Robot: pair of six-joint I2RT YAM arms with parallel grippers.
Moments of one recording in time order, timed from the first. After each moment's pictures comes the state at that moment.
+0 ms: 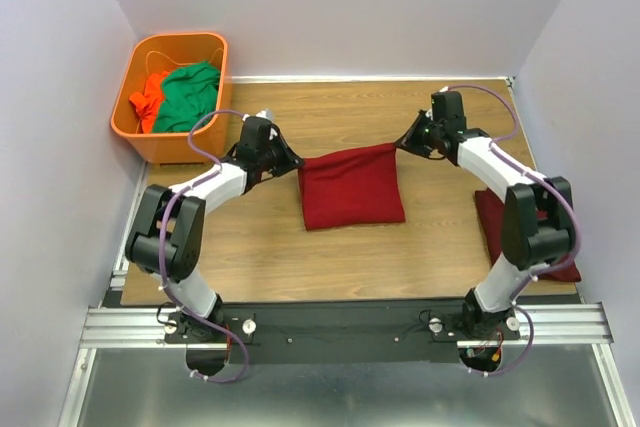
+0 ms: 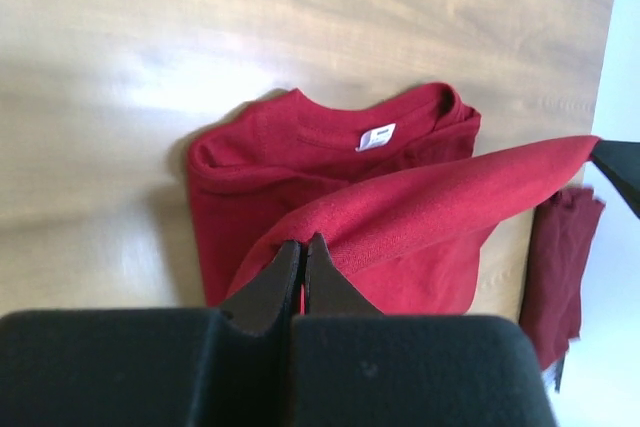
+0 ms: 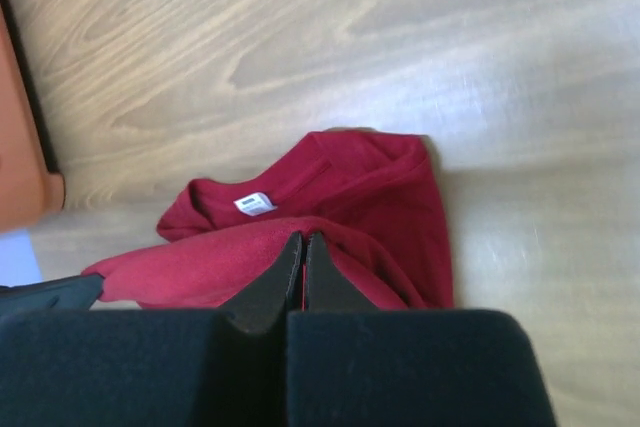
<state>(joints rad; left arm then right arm) -0.34 1.64 0.95 0.06 0.24 -0.81 0.21 1.68 1.19 -0.23 -0.17 0.69</state>
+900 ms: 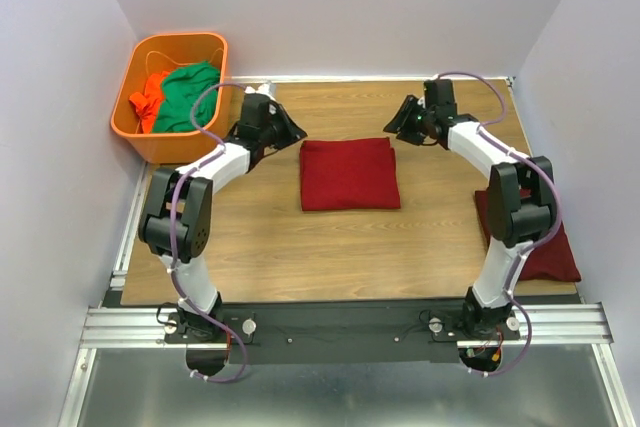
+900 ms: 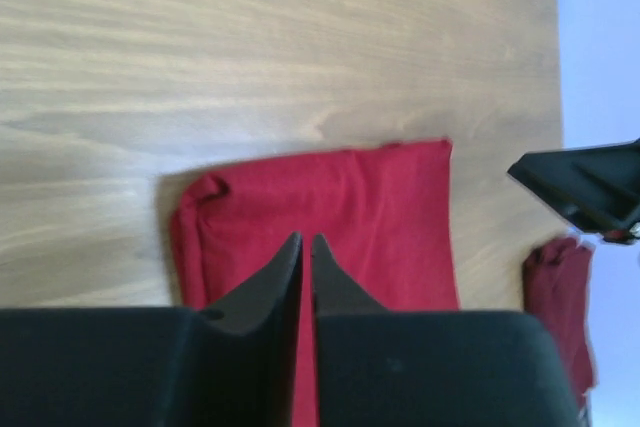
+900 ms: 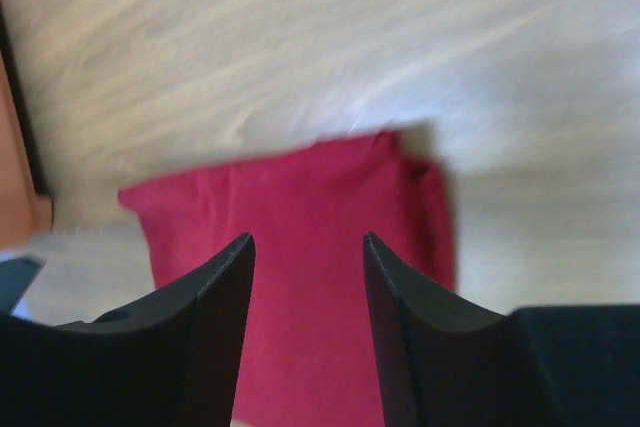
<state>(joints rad) -0.27 1.80 1.19 0.13 0.28 -0.71 0.20 1.91 1.42 -0.23 -0.19 0.63</state>
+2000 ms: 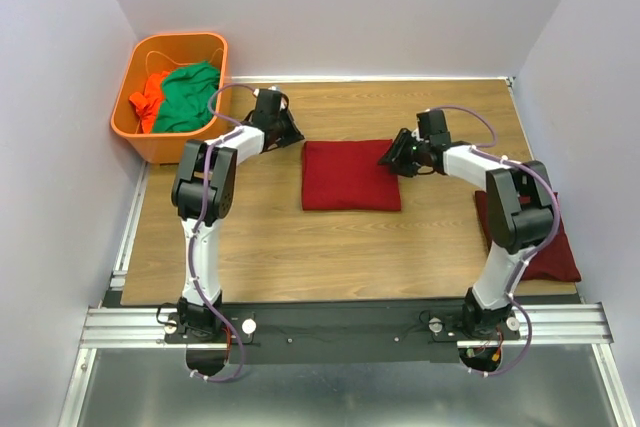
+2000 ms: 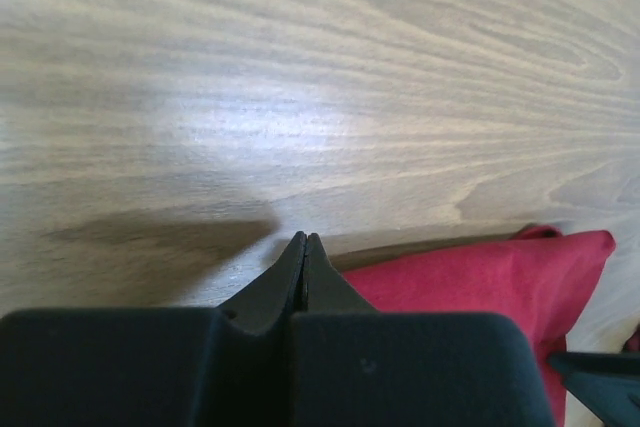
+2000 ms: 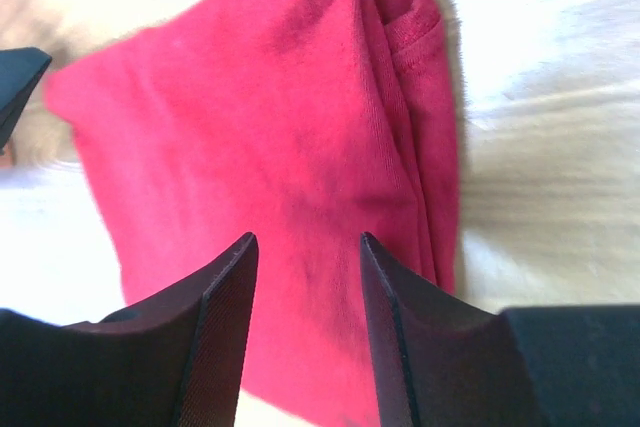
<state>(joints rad) -0.26 2.18 1.51 -0.02 0.20 -0.70 0.24 1.86 1.13 -0.13 -0.28 0.71</state>
